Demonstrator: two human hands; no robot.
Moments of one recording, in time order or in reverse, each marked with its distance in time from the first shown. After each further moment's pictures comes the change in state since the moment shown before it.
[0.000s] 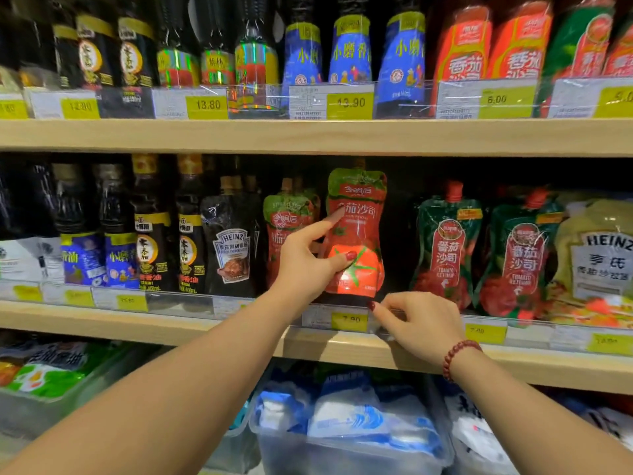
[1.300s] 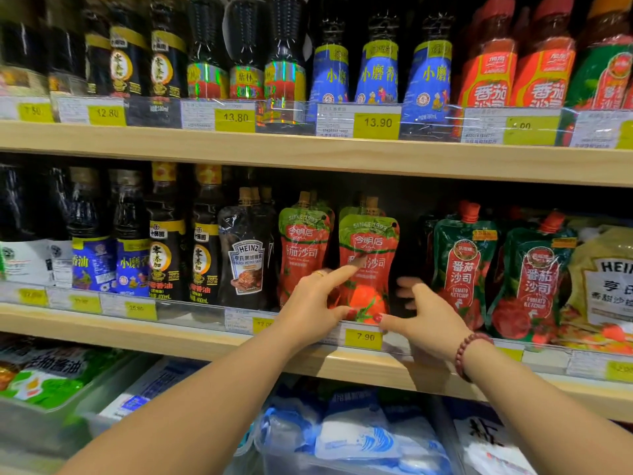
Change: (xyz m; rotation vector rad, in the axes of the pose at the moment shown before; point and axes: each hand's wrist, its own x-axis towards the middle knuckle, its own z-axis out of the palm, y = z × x) left_hand -0.012 -0.038 -0.025 0.652 -0.247 0.082; right_hand 0.024 -0.018 -0.015 0.404 -0.230 0.270
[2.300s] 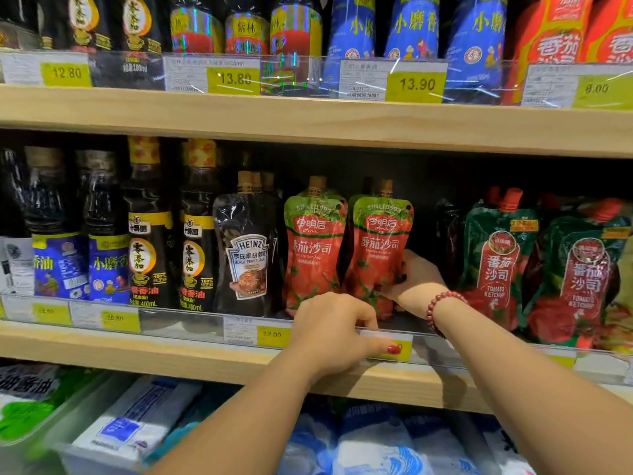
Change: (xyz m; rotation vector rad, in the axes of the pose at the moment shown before) left_hand -0.003 -0.006 0.010 0.243 -0.093 0.040; right_hand 0.085 -0.015 0.033 -0.052 0.206 0.052
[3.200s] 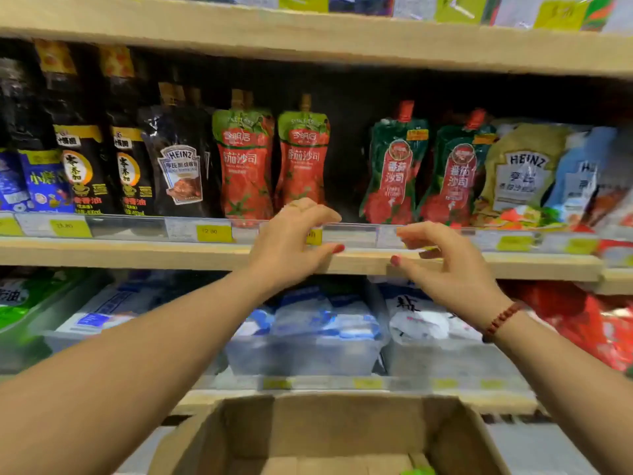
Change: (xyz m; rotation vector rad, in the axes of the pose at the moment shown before) left_hand -0.043 0.071 0.007 -0.181 0.152 0.172; right_hand -0.186 0.082 -0.105 0.087 0.071 -0.261
